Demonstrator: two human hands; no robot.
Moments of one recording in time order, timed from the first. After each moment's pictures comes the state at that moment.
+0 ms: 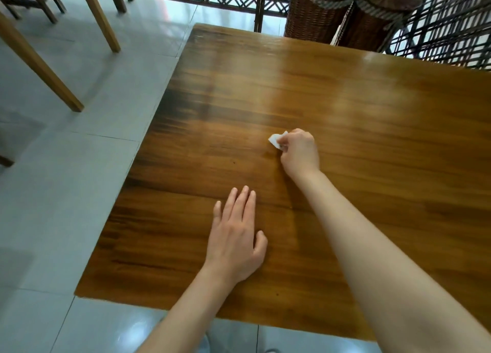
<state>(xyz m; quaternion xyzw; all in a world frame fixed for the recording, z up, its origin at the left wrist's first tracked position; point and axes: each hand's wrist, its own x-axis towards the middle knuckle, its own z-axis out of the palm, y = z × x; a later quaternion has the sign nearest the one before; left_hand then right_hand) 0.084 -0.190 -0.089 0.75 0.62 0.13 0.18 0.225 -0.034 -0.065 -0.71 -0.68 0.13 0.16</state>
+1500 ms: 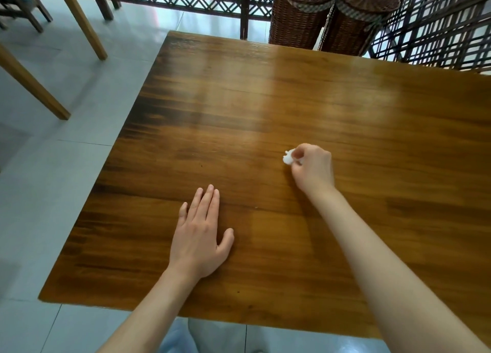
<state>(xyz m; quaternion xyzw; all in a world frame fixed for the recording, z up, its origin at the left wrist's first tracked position) 0.090 -0.186 -0.097 0.75 0.65 0.07 0.12 0.311 -0.071 -0.050 -0.73 -0.63 0.14 0.21</state>
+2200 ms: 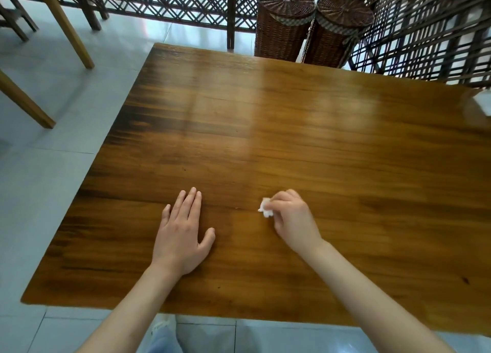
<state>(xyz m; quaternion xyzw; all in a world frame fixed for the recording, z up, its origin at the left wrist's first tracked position) 0.091 -0.186 -0.091 0.74 0.66 0.07 0.12 0.320 -0.168 -0.048 -0.59 -0.77 0.16 0.17</state>
